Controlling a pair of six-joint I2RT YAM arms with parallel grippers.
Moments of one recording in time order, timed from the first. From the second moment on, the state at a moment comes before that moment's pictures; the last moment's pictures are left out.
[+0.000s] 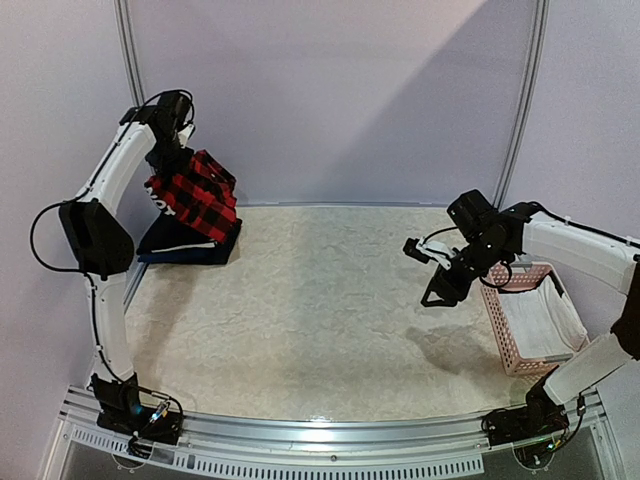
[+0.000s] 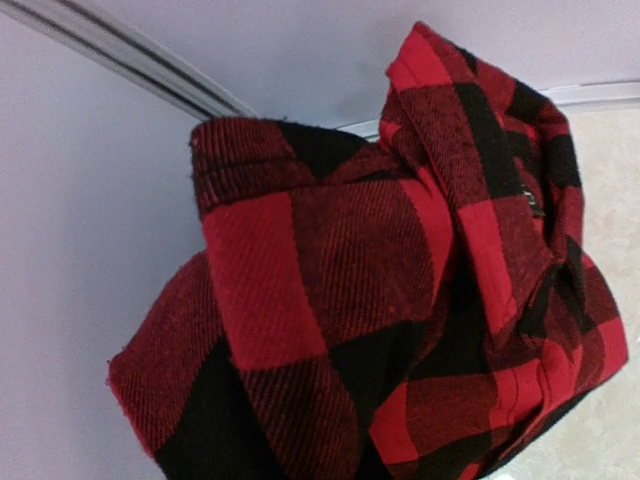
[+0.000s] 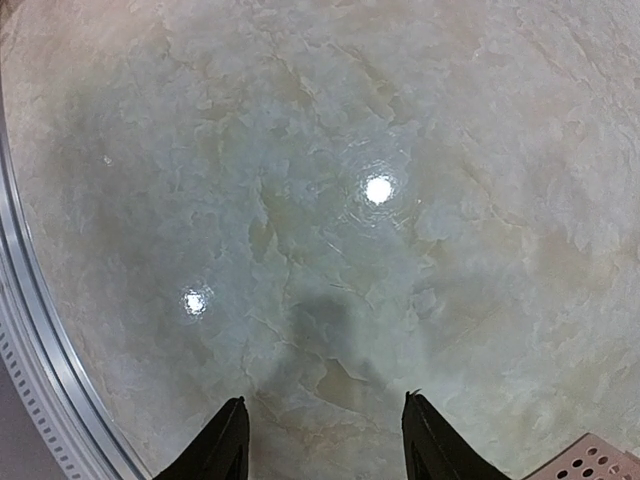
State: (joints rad) left arm -0.15 2.20 2.51 -1.23 -0.44 0.18; right arm 0.52 1.44 1.12 -0.84 -0.29 -0.40
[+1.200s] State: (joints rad) left arm -0.44 1.71 2.03 -0.78 -0.57 0.15; right arm 0.24 1.35 1.20 -0.75 -0.19 -0.29
